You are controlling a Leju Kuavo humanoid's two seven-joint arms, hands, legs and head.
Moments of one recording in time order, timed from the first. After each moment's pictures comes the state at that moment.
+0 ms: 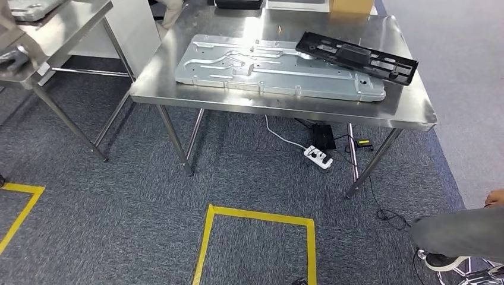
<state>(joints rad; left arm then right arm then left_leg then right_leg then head) -0.15 -0.05 -1.32 -0.25 0.68 0.11 0.17 -0.07 0.08 0.19 -0.29 0.24 -0.30 0.16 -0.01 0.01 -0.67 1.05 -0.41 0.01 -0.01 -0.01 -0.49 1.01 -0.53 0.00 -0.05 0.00</state>
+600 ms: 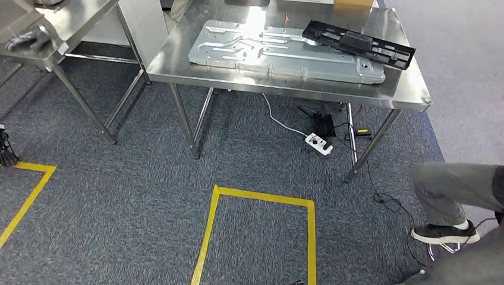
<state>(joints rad) -0.15 -0.05 -1.32 -0.25 0.68 0.11 0.17 -0.08 0.09 0.19 -0.26 0.24 -0.30 0.16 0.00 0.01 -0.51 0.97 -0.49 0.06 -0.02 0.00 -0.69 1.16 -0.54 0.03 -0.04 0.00</state>
